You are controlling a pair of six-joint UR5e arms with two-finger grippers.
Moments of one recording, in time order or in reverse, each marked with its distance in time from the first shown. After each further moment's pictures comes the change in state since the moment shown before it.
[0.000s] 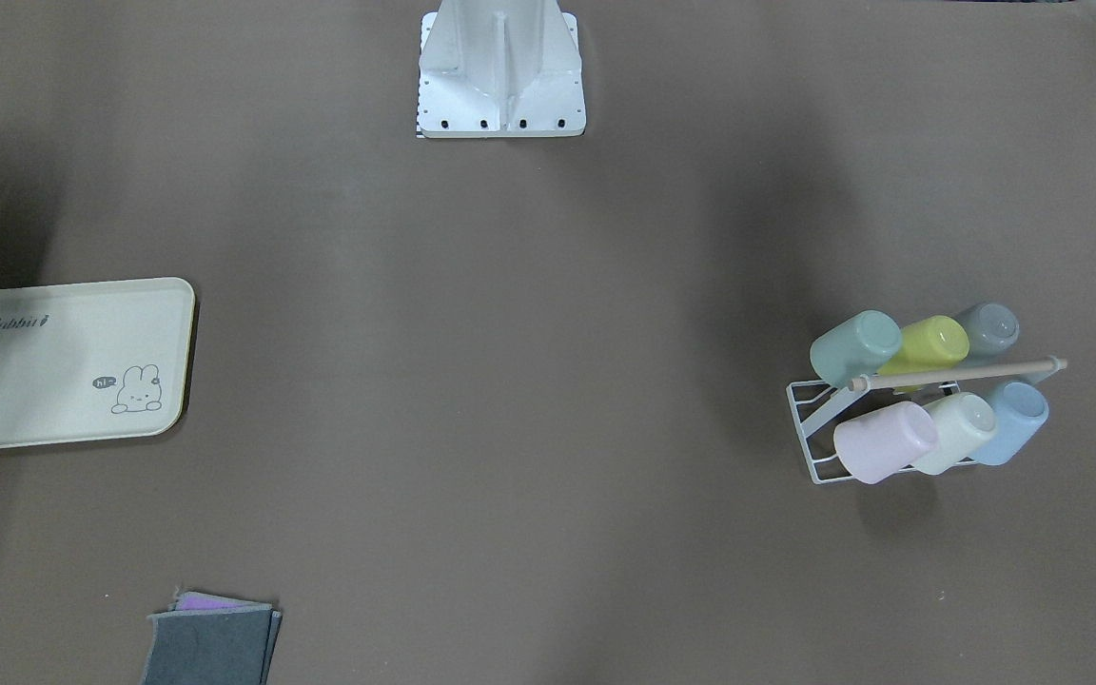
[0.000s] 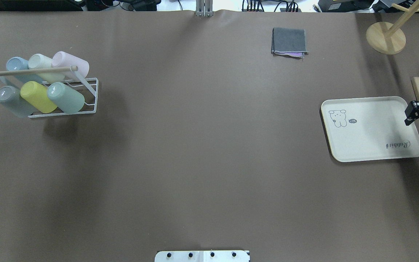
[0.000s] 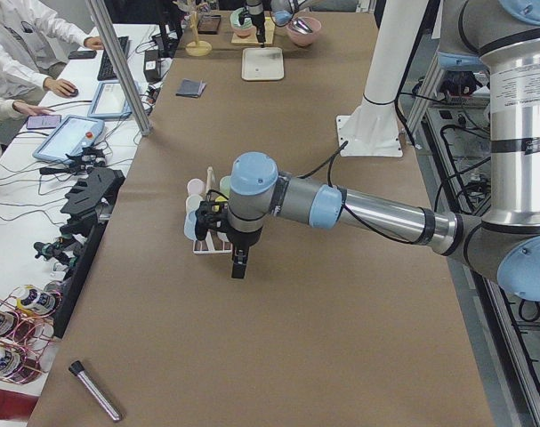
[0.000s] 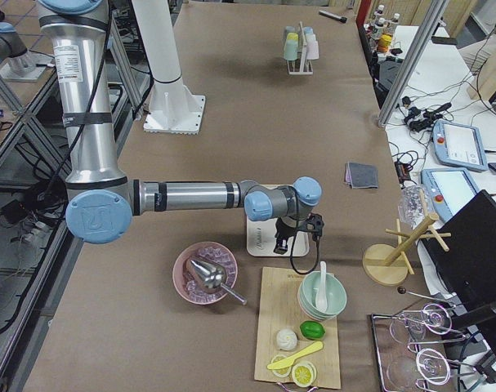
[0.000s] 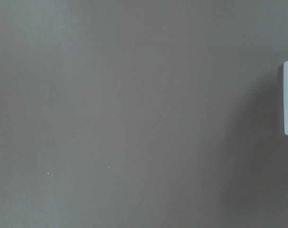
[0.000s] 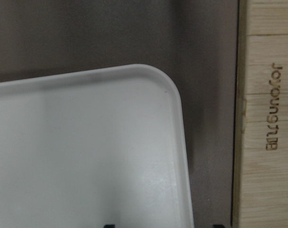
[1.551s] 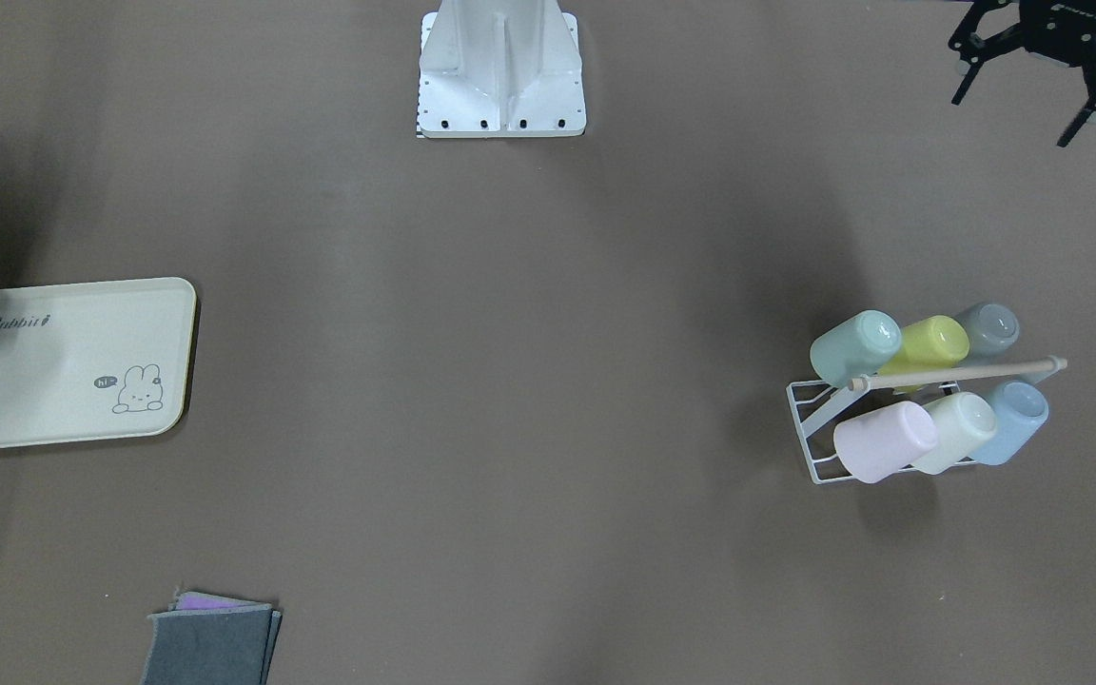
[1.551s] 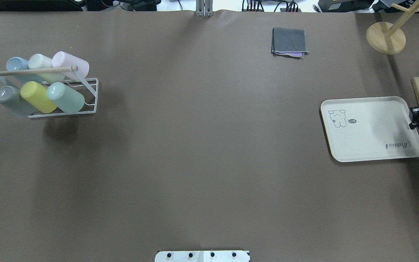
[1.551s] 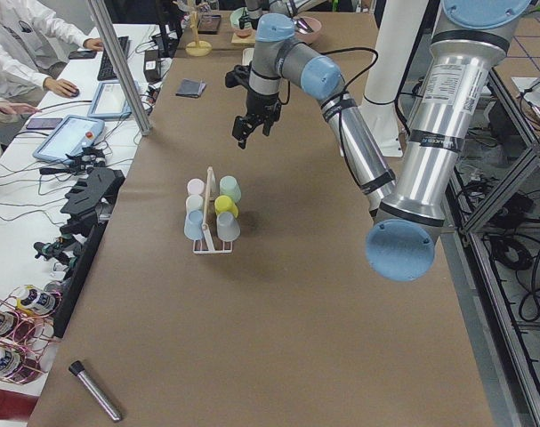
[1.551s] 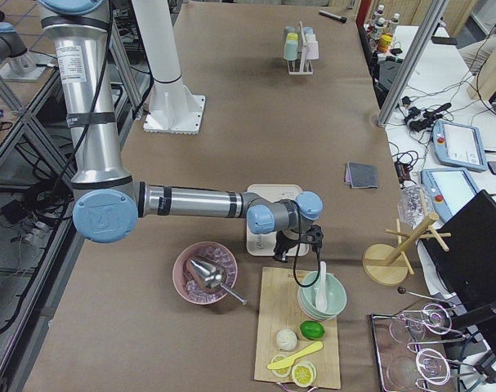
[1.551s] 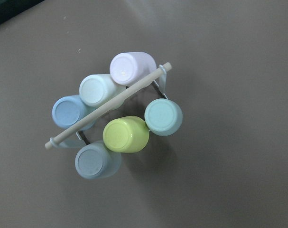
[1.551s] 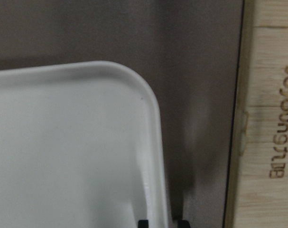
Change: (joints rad) left arm 0.451 -0.353 -0.423 0.469 0.232 0.328; right arm 0.001 0.006 -0.090 0.061 0.003 -0.060
